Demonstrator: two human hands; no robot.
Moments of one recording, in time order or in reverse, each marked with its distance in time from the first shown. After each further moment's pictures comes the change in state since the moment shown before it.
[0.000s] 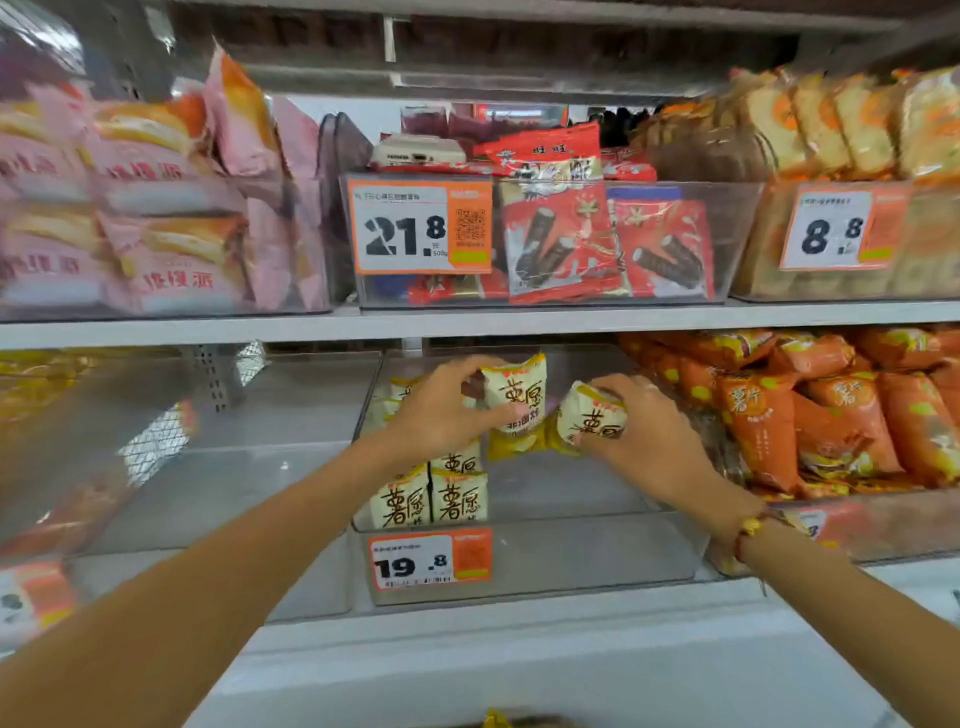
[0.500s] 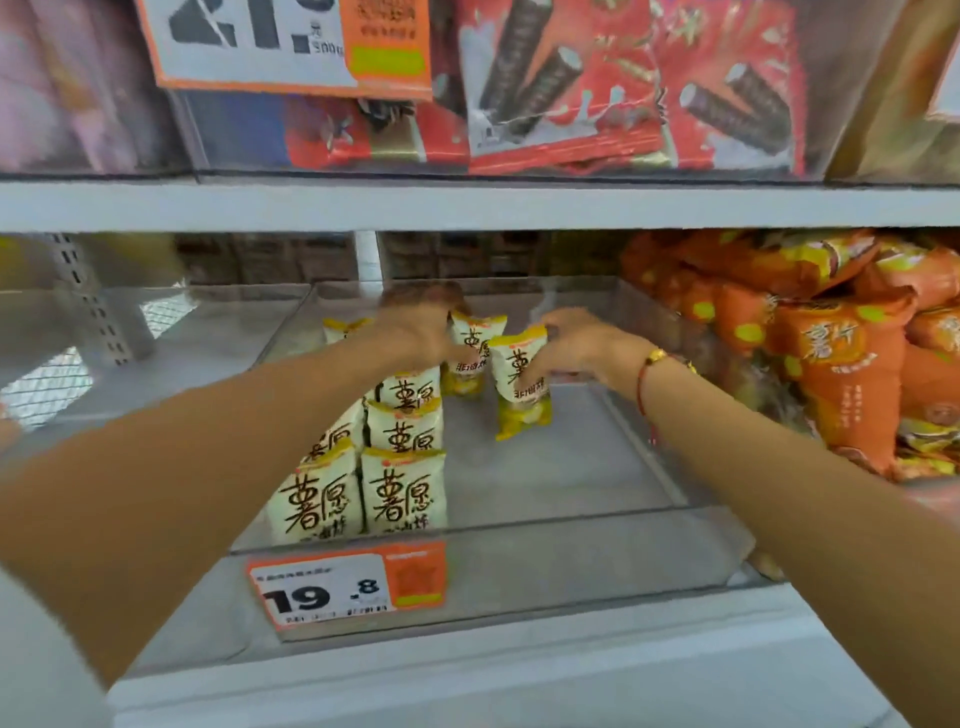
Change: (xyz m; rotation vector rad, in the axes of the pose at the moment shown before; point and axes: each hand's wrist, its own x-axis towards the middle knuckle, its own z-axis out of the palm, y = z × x) left_hand 0.106 -0.065 0.033 0.745 -0.120 -0.108; right_hand 0.118 0.024 0.073 0.200 -0.431 0.217
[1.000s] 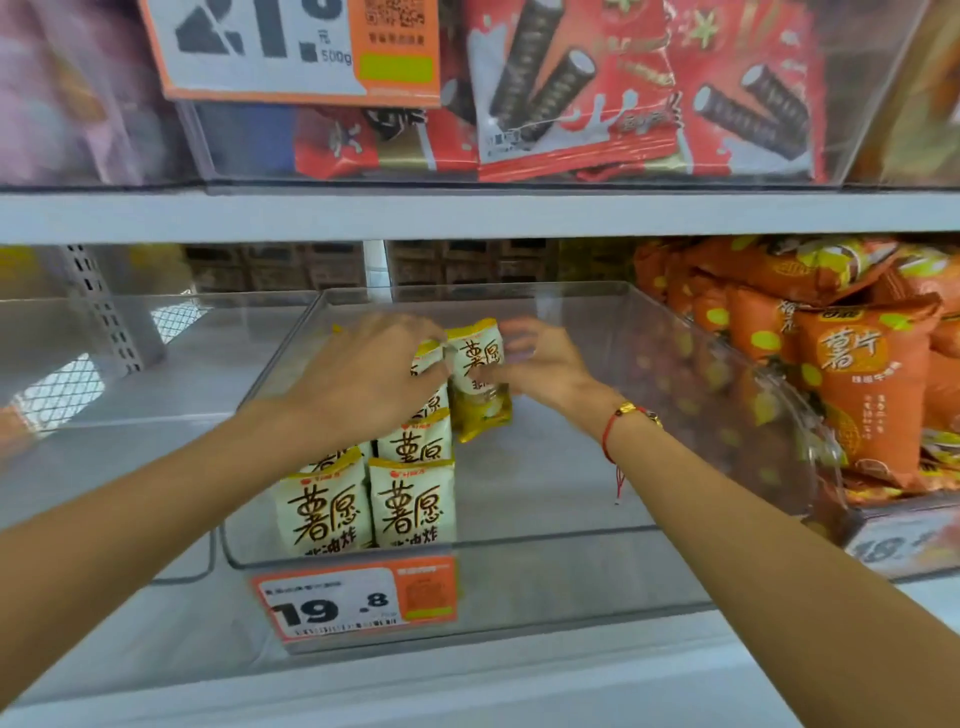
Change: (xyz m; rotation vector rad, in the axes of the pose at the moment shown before) left_hand -0.081 -0.007 -0.023 -0.072 0.136 0.064; right_hand 0.018 0.002 0.048 0.431 0.190 -0.142
